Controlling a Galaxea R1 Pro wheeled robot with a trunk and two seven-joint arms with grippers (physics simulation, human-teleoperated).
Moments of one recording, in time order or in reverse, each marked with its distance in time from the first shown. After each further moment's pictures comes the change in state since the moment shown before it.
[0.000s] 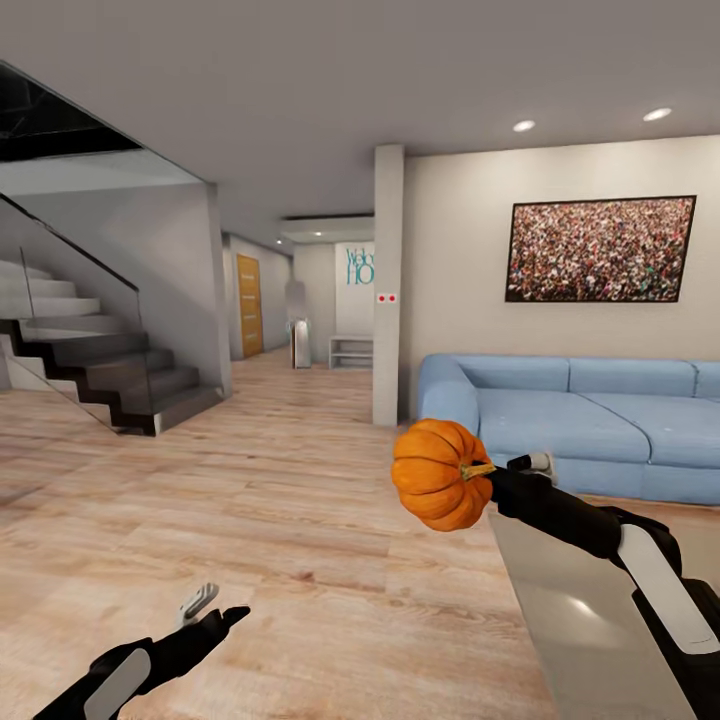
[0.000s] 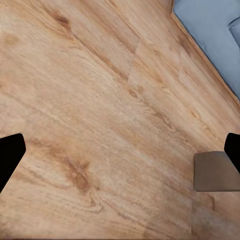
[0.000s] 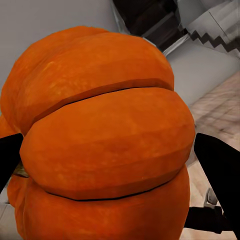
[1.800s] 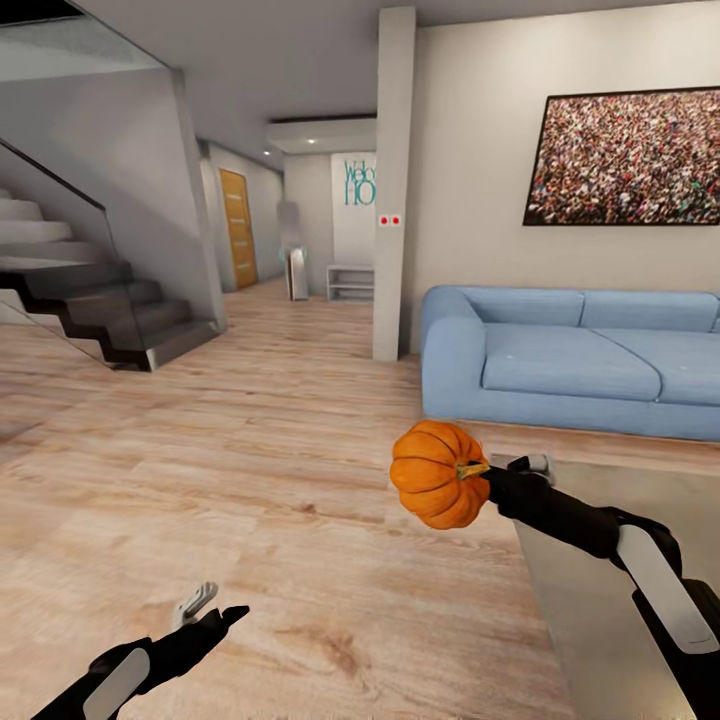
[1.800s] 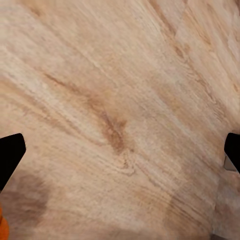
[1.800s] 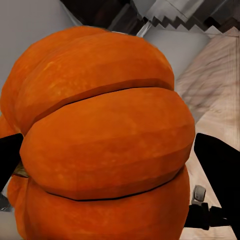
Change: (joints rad) left arm 0.000 0.001 0.004 0.000 0.005 0.001 0.000; right arm 0.000 0.002 -0.005 0.010 0.003 -0.002 -0.047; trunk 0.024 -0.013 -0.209
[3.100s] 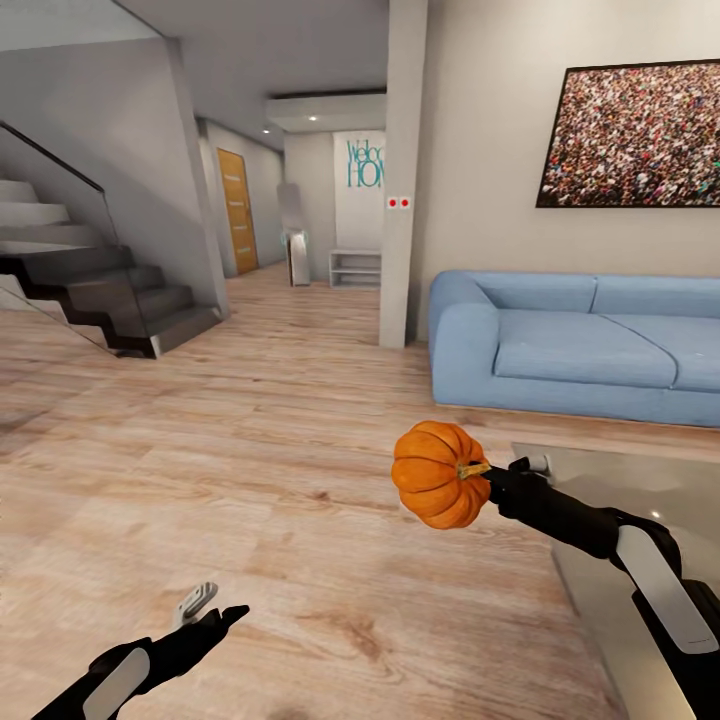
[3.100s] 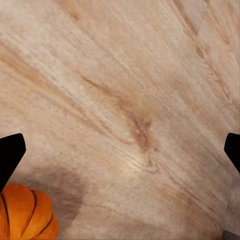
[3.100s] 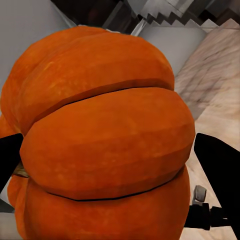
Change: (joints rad) left arm 0.000 0.000 0.001 0.000 0.000 -0.001 0.001; right arm 0.000 0.000 0.000 0.008 -0.003 -0.001 0.003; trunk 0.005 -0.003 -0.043
